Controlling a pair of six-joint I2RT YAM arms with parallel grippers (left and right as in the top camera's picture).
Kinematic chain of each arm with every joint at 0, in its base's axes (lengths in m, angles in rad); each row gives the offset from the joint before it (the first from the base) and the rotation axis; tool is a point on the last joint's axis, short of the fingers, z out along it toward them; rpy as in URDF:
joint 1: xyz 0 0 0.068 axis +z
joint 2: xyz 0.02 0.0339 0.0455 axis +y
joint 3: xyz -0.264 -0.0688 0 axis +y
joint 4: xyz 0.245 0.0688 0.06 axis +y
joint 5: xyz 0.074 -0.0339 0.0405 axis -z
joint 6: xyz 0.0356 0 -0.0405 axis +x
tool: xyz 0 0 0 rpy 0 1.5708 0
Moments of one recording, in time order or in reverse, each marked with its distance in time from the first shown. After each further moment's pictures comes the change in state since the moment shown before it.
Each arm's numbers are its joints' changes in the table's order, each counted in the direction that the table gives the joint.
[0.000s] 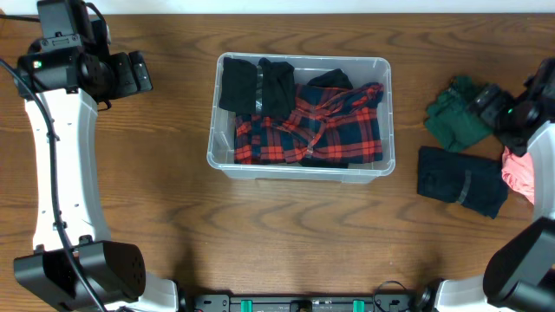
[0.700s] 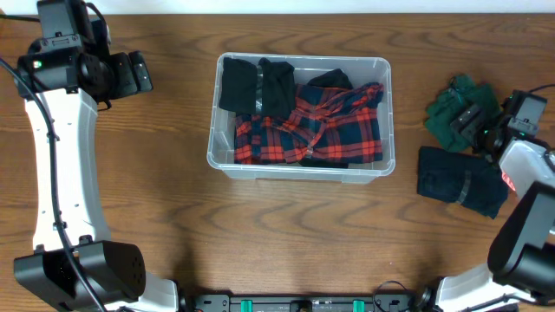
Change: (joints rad) left arm 0.000 0.000 0.000 0.000 0.000 0.000; right arm -0.009 0.127 0.287 -0.494 -0.003 0.008
